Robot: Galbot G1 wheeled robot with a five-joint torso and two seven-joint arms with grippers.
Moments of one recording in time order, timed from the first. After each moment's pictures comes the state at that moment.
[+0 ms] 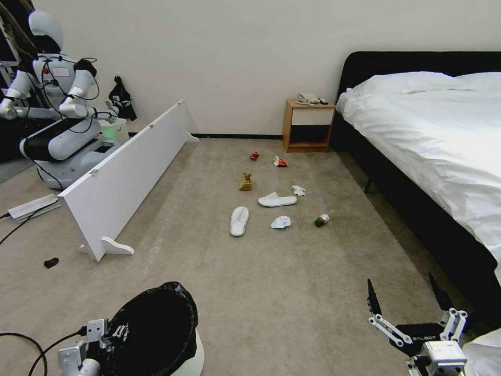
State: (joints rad) left arm 1.57 -1.16 -0.71 -1.80 -0.53 0.39 -0.06; right arm -1.94 1.56 0.74 2.32 -0.06 0.58 -0.07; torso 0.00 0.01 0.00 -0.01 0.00
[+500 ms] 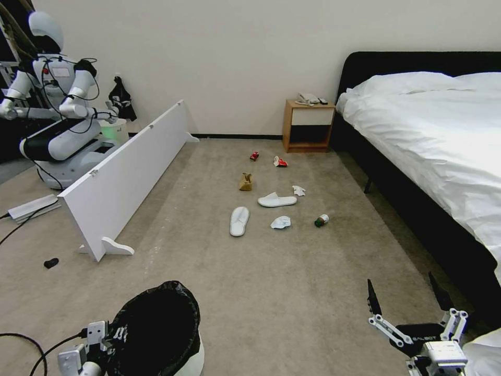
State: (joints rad) left arm 1.60 -1.18 -0.73 -1.84 -0.53 0.39 -0.05; right arm -1.94 1.56 0.74 2.32 -0.06 0.58 -0.07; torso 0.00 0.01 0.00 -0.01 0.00
